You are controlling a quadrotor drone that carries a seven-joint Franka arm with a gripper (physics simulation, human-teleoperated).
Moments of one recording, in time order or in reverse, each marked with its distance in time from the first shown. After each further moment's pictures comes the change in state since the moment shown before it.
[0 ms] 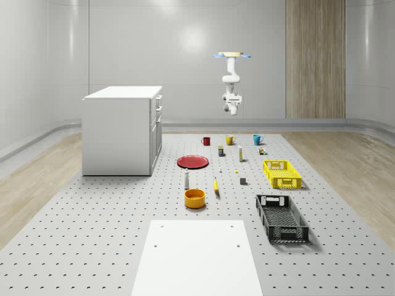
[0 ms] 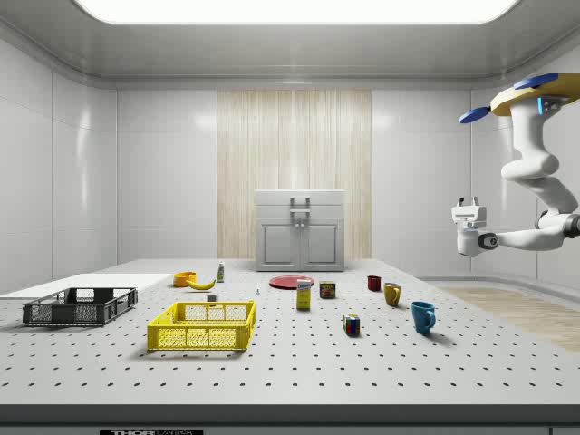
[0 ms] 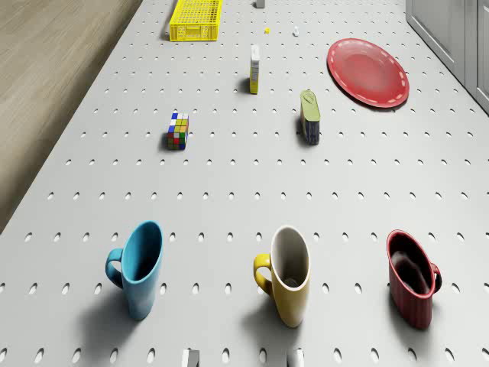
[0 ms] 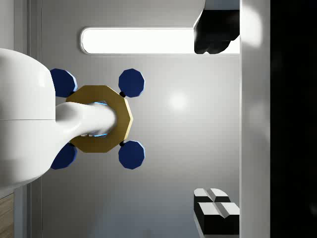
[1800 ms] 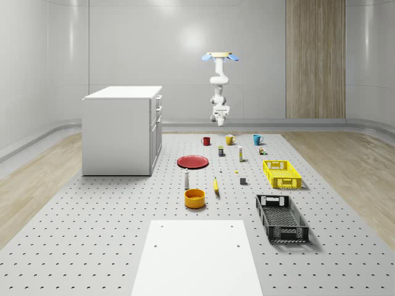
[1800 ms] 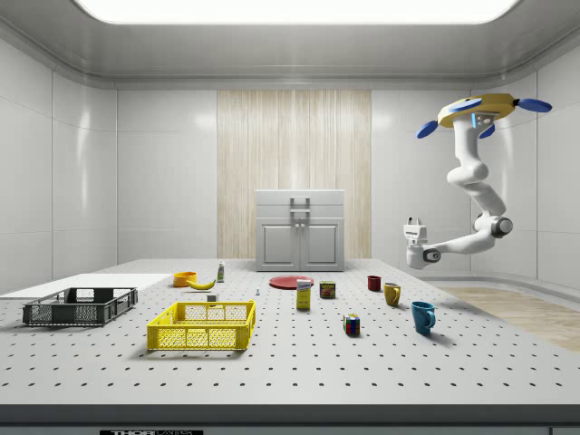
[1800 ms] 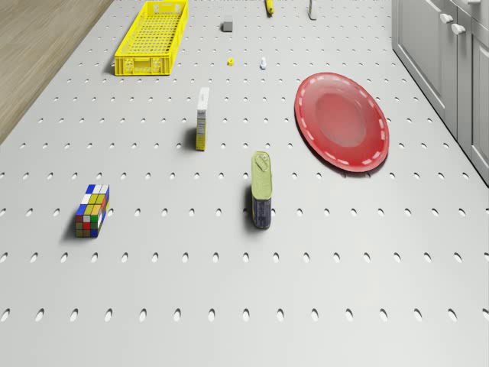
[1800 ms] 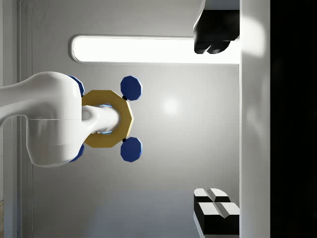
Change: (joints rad) arm -0.008 0.081 0.005 0.293 0.002 -0.184 -0.004
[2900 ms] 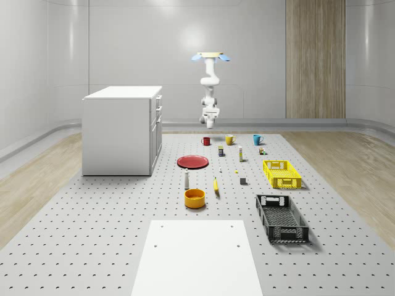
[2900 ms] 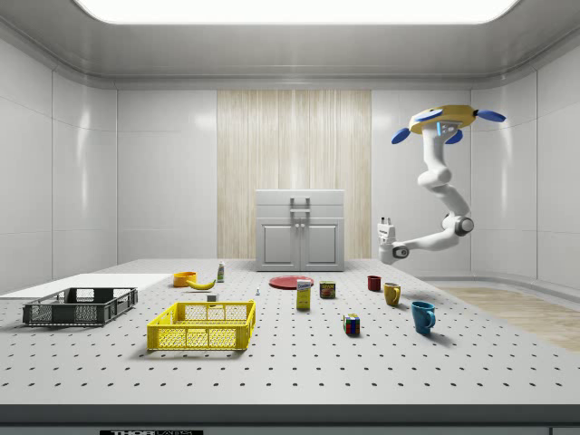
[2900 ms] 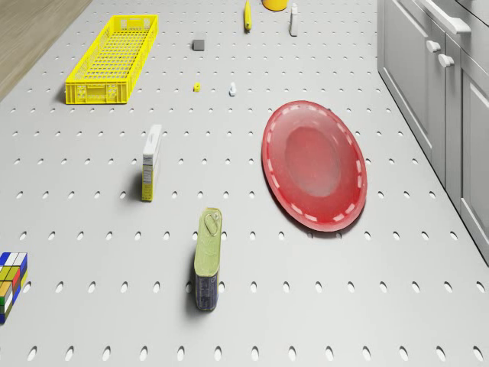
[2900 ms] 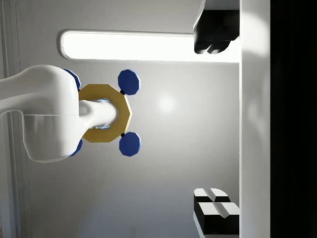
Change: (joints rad) arm -0.011 -0.012 0.032 -0.012 -0.044 0.017 0.005
